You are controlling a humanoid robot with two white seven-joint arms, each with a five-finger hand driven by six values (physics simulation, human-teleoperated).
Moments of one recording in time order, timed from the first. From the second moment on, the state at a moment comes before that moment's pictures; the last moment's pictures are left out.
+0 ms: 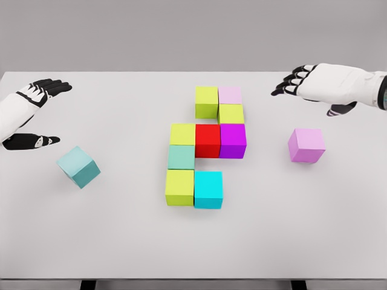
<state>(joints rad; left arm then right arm) -0.08 0.86 -0.11 -1.58 -0.29 -0.61 -0.04 -0.91 -1.04 0.84 -1.73 0.41 -0.30 0.61</state>
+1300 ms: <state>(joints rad) -0.65 1.11 -0.57 -1.65 0.07 -0.61 -0.61 -0.75 -1.16 0.88 -1.53 -0.43 -0.06 0.61</state>
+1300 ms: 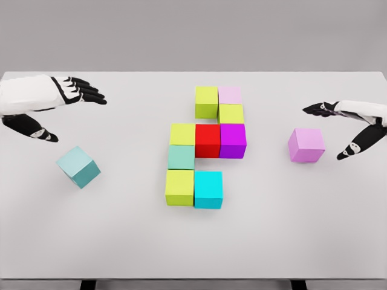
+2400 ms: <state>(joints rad) -0.63 1.15 -0.81 -1.64 -0.05 -0.33 -0.61 -0.75 -0.96 0.89 -1.37 -0.40 0.05 0.61</state>
